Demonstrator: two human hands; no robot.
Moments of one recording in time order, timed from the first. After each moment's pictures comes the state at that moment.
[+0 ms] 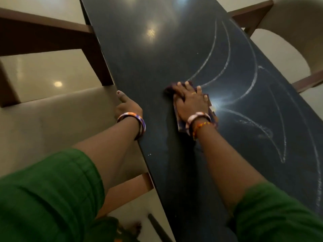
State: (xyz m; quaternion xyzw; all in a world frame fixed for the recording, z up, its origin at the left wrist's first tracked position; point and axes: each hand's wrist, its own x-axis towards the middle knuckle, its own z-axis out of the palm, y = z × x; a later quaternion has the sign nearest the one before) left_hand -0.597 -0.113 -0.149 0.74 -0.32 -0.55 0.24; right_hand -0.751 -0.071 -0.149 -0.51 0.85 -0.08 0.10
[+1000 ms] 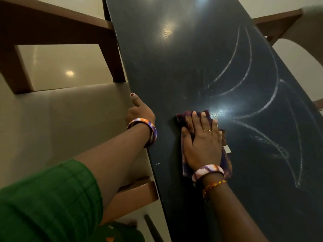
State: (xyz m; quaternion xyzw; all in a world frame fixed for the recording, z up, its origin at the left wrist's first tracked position) left_hand -0.599 -0.111 -0.141 0.75 -0.28 -0.56 0.22; right_hand -0.706 0.002 -0.146 -0.50 0.86 -0.06 0.08
